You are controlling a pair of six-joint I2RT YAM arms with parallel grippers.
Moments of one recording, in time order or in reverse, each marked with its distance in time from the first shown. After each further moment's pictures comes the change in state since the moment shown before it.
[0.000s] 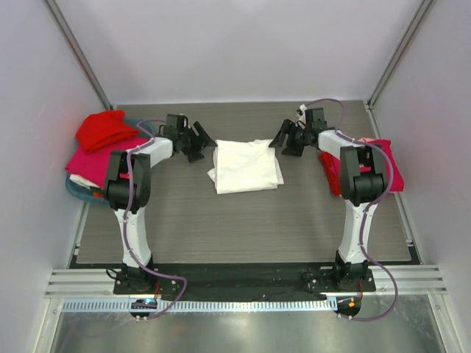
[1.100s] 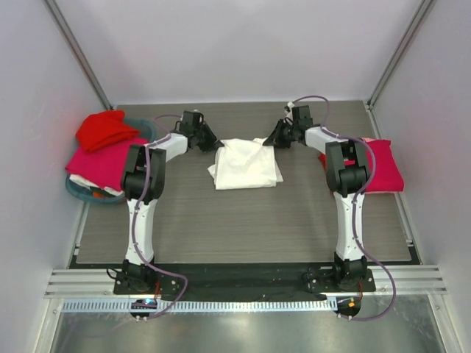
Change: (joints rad) left arm -0.080 0.200 0.214 0.043 -0.043 -0.023; right arm 0.064 0.206 0.214 0.053 0.001 0.031
